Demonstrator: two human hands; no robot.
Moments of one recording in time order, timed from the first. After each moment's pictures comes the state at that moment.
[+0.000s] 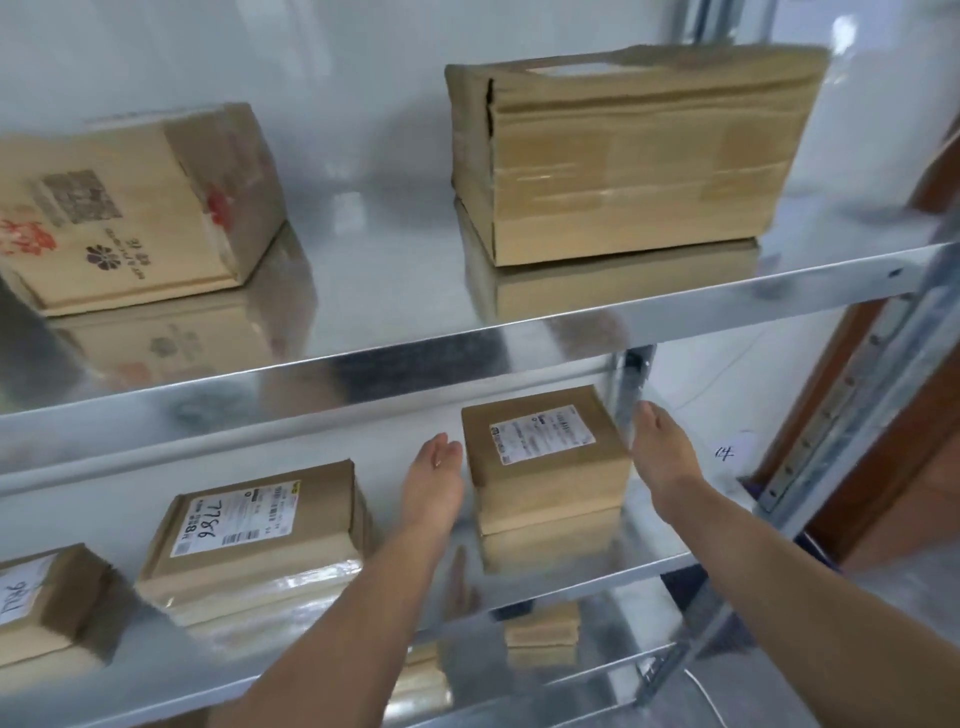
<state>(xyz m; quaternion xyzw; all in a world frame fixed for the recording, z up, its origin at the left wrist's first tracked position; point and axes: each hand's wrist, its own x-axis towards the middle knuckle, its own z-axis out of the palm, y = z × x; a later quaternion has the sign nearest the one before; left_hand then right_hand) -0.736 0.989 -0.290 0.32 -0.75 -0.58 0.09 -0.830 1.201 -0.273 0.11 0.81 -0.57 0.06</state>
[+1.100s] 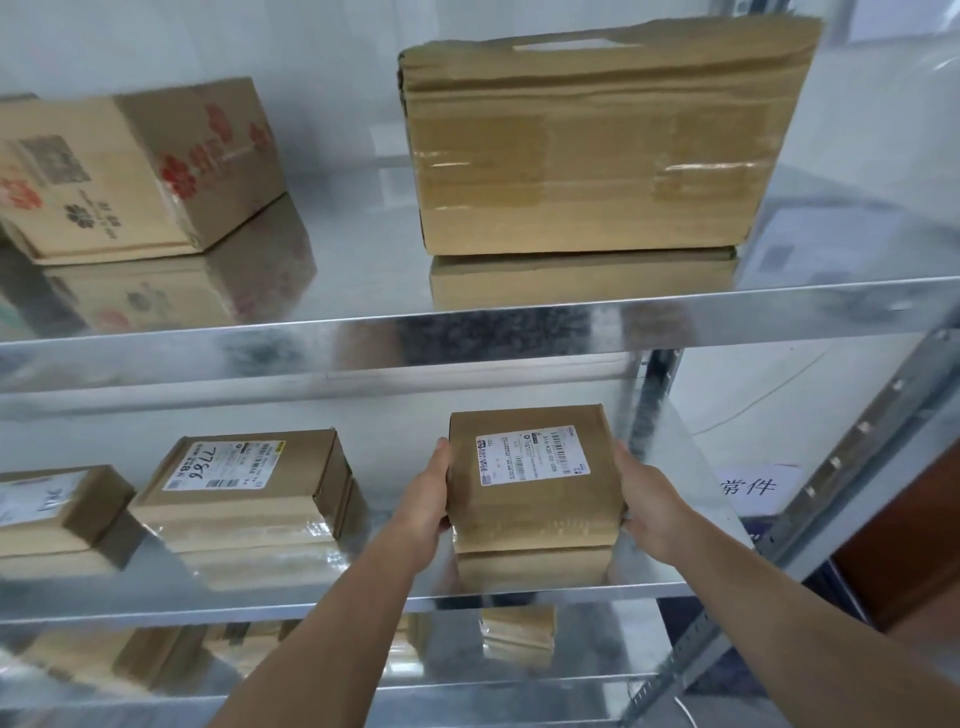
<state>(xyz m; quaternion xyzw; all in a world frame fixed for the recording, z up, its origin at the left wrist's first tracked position) -0.746 1.040 -0.309 0.39 -0.59 -0.71 0.03 -0.868 1.242 -0.319 0.09 0.73 -0.61 0.30</state>
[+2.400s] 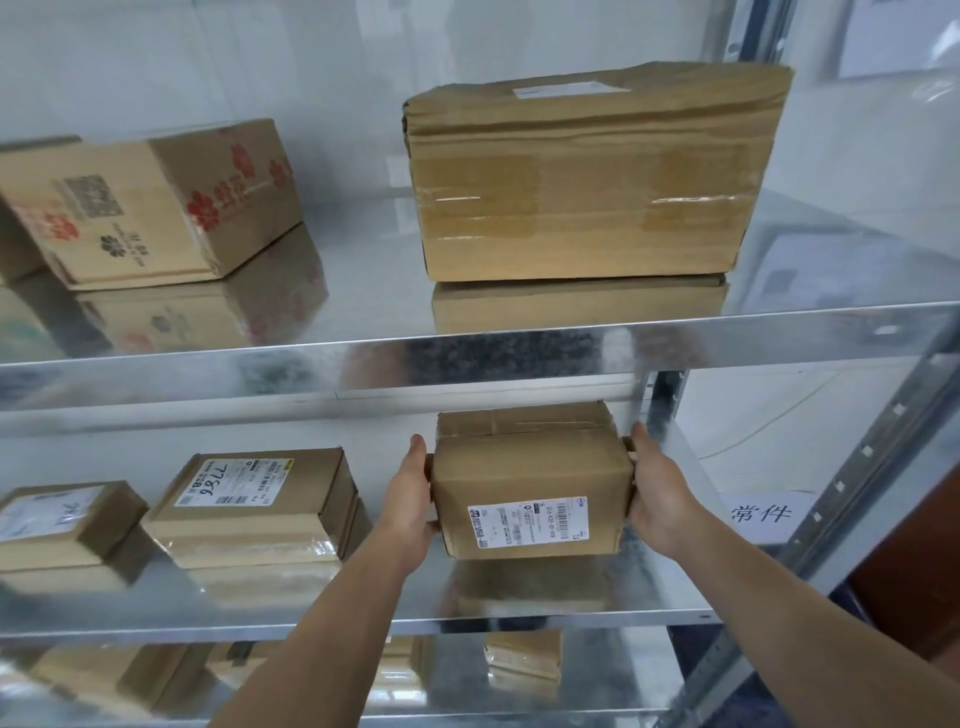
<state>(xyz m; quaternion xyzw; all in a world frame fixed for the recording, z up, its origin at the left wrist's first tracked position) -0.744 1.035 -0.280 0.40 -0.53 -0.74 0.13 -0.876 1.237 -0.284 0.09 0.62 -0.73 0.27</state>
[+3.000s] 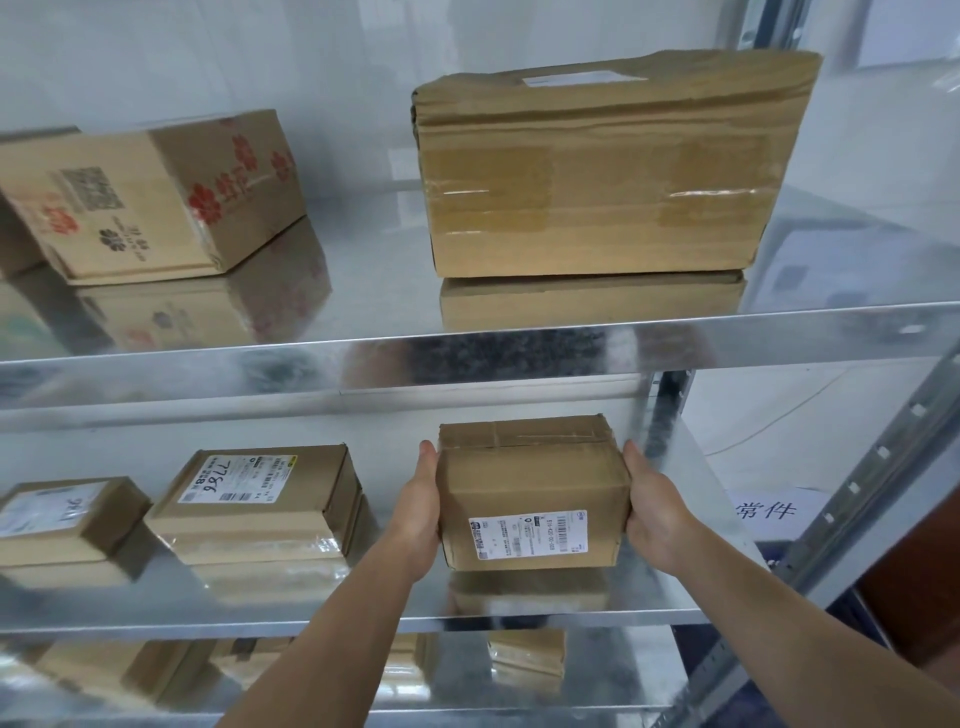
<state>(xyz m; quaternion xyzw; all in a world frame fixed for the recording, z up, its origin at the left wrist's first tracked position) -0.741 1.042 -0.283 0.40 -0.52 -0.75 0.10 -0.869 1.232 -0.304 0.10 0.64 -0.70 0.30</state>
